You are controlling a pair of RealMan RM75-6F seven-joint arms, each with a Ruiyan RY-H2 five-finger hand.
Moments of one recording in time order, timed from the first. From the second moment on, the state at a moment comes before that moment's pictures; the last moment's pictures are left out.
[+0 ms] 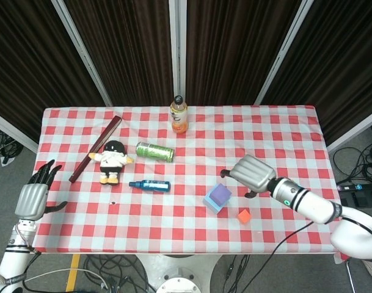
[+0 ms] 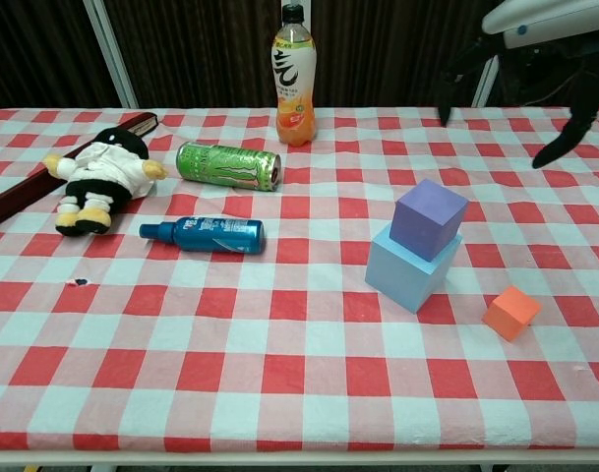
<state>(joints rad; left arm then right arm) -0.23 -1.43 -0.07 -1.21 1.45 1.36 -0.14 1.03 -0.87 -0.10 -1.78 -1.57 0.74 0.13</state>
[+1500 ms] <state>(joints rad) -0.22 -1.42 -0.08 -1.25 1.47 1.41 -0.12 0.75 -1.20 -0.10 -1.62 -1.42 0.71 -0.27</state>
